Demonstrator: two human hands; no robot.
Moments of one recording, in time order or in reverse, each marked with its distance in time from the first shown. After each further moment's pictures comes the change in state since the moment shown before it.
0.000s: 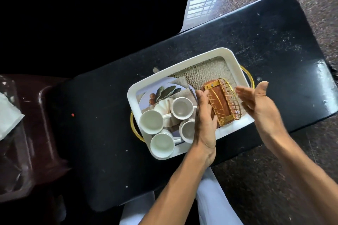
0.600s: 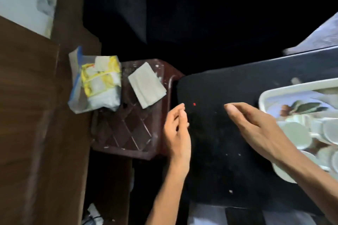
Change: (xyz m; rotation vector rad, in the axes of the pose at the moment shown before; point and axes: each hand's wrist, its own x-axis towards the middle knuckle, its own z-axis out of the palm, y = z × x) left_hand -0.100 0.045 -0.314 0.198 0.774 0.511; right_hand -0.102 -0.095 0.291 -0.298 -0.501 -0.323
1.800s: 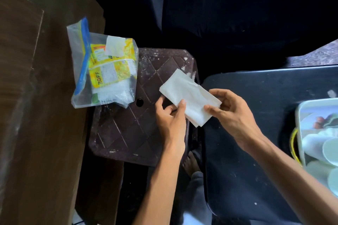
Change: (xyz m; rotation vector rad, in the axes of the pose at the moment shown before) left_hand 0.123 -0.021 -0.078 -0.198 0.025 -0.256; right_hand 0.081 -0.051 0.147 0.265 0.028 0.107
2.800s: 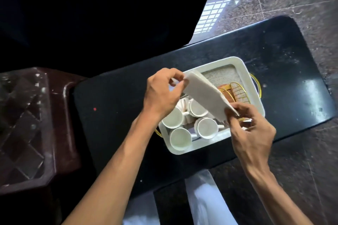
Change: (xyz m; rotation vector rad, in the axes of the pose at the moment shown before) left_hand -0.195 -0.031 0.278 0.771 -0.685 0.738; right_hand -0.171 0.094 -0.337 -0.228 0.874 -0.247
